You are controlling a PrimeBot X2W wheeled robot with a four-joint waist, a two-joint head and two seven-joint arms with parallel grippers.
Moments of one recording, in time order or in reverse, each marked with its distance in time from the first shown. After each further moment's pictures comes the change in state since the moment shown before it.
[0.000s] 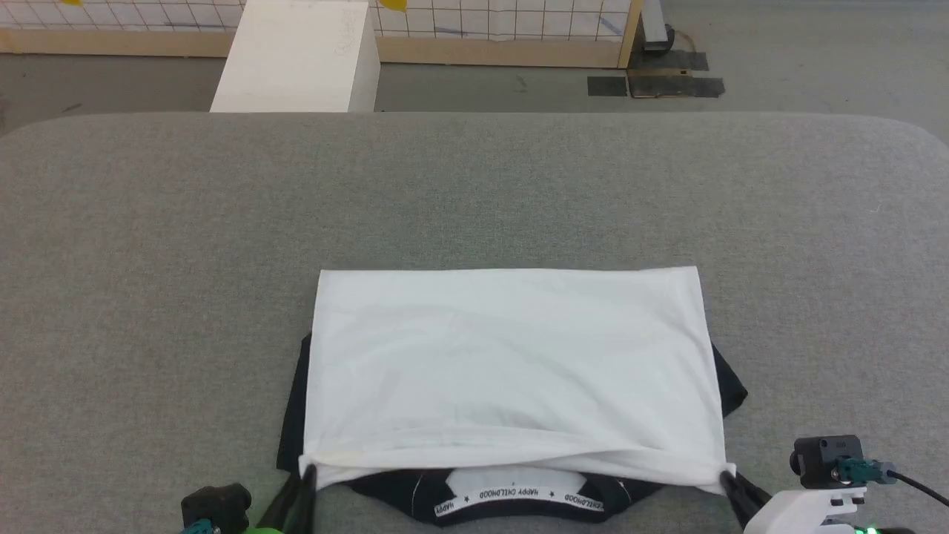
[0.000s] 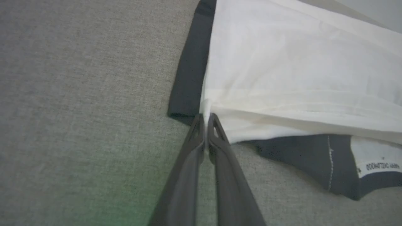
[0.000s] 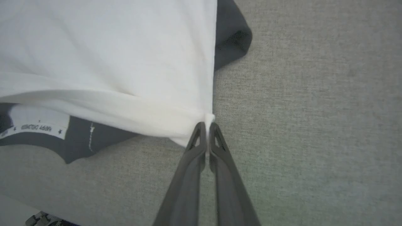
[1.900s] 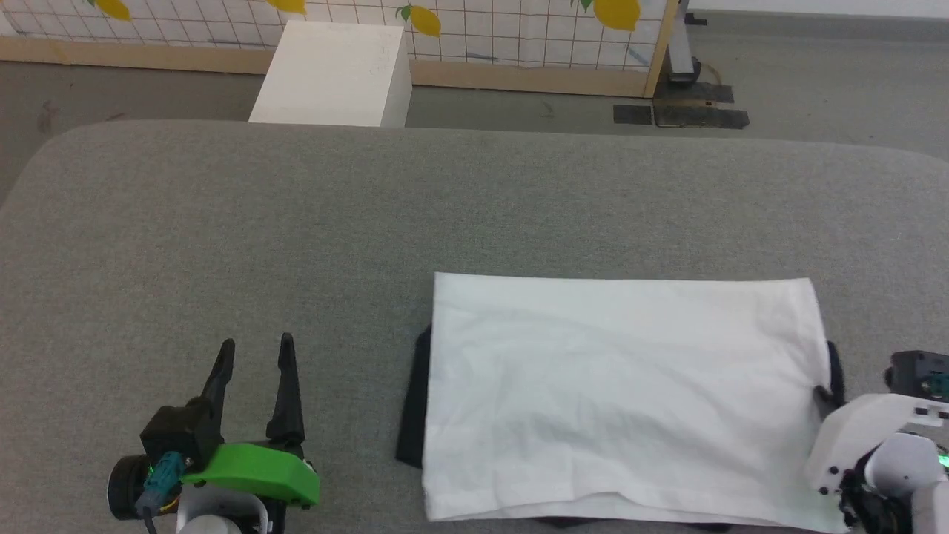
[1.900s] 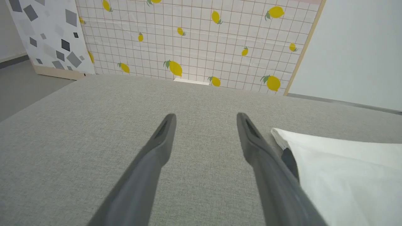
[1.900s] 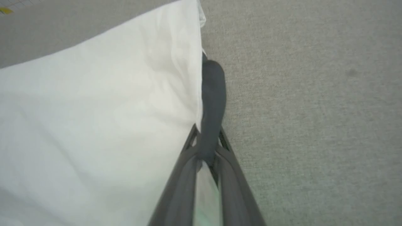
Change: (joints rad) left arm -0.154 -0.140 0.234 -0.062 0.307 -0.066 -0.148; right arm -0.325 0.007 -0.277 0.340 -0.086 0.000 -0.078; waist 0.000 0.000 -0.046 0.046
